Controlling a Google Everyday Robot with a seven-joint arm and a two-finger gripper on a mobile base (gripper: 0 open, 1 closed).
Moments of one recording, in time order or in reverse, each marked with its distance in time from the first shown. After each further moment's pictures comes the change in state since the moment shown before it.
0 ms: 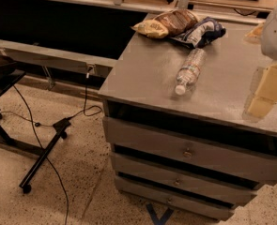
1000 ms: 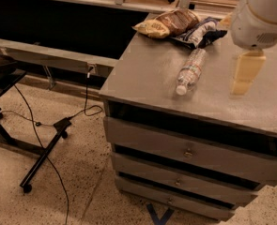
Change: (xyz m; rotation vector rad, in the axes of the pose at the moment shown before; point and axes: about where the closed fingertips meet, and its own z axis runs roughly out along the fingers) arm -0.018 -0.070 0.036 0.101 0.093 -0.248
